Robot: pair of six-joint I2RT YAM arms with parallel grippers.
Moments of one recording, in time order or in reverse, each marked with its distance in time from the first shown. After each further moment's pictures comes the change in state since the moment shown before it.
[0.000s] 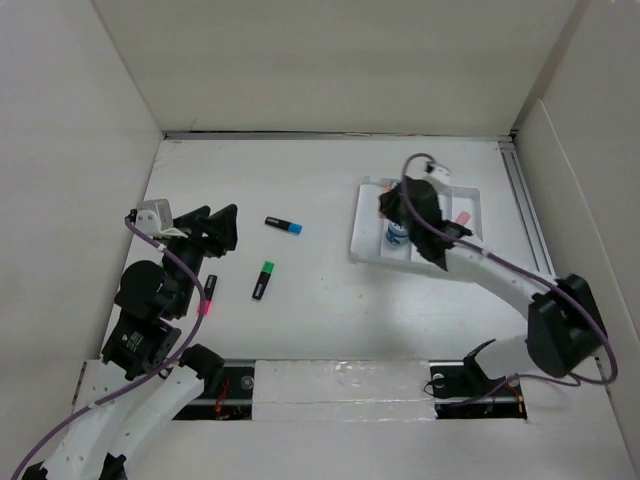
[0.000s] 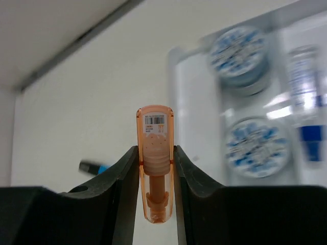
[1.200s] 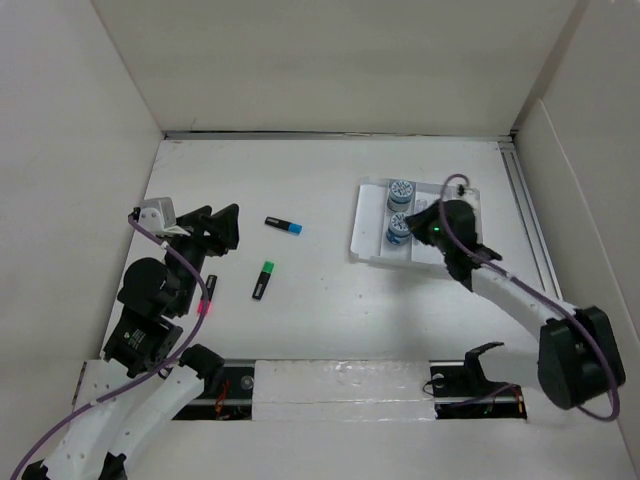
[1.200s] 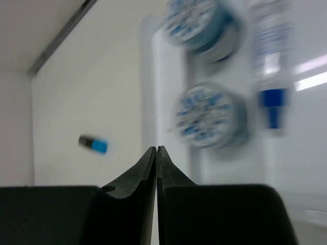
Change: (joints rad) left arm 0.000 0.013 -0.001 0.000 -0.001 0.000; right arm -0.306 -0.252 -0.348 0.100 -0.330 0.097
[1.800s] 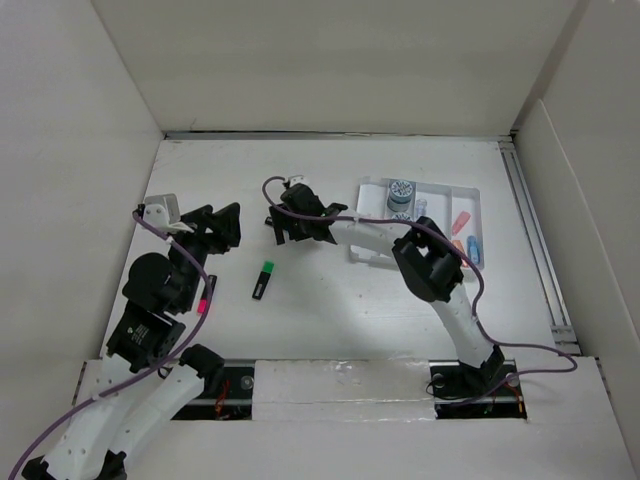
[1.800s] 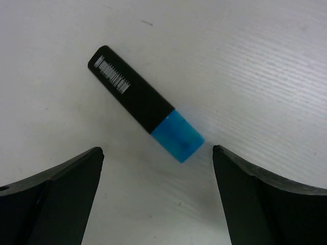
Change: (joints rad) left arm 0.000 0.027 0.000 -0.001 -0.019 0.007; right arm 0.553 1.087 1.139 -0.406 0.083 -0.448
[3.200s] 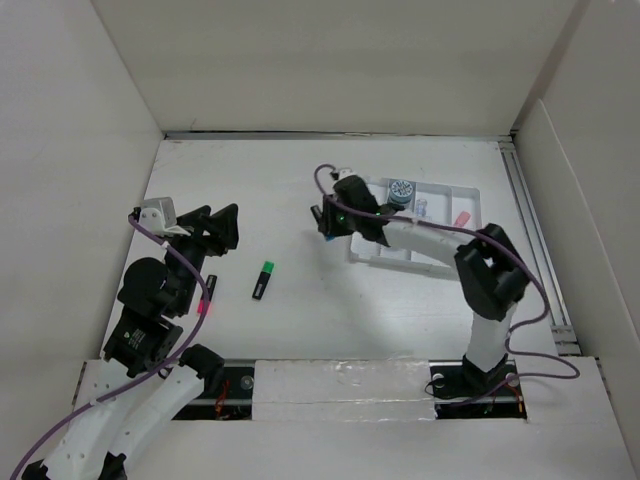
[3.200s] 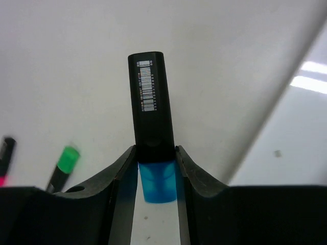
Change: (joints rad) left arm 0.000 -0.026 0.000 0.001 0.011 0.008; right arm -0.139 -0.417 -0.447 0.120 -0.140 0.048
